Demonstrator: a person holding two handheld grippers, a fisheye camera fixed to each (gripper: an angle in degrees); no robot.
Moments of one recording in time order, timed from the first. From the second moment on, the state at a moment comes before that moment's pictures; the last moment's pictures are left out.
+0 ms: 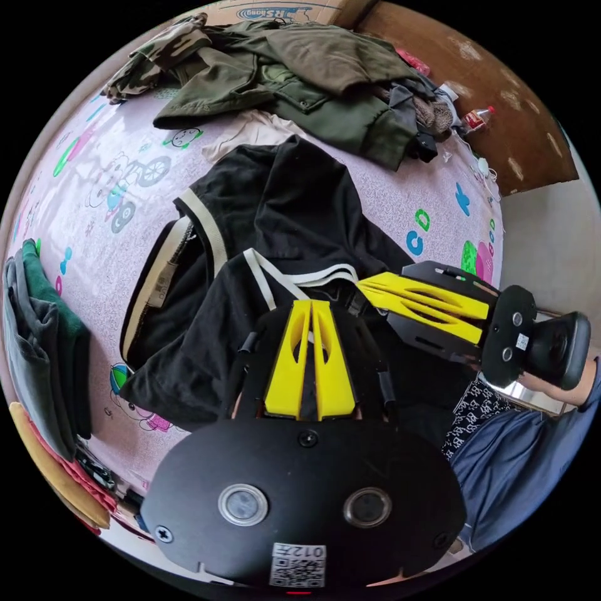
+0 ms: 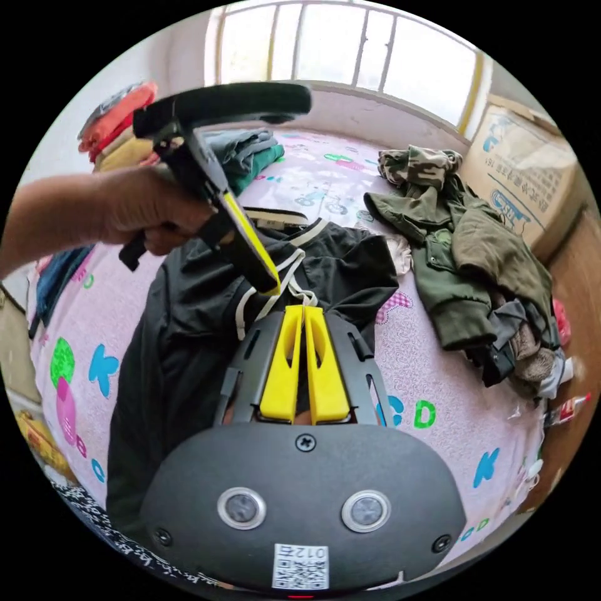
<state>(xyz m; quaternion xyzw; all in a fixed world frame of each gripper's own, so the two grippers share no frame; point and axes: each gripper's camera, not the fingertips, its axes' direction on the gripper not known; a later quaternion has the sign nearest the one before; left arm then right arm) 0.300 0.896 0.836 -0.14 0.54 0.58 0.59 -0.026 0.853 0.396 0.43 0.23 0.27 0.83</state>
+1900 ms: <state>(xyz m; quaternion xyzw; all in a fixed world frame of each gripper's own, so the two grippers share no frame) 0.145 0.717 0.933 -0.31 0.69 0.30 0.58 -0.075 0.676 0.402 0.34 0.23 0.16 0.90</state>
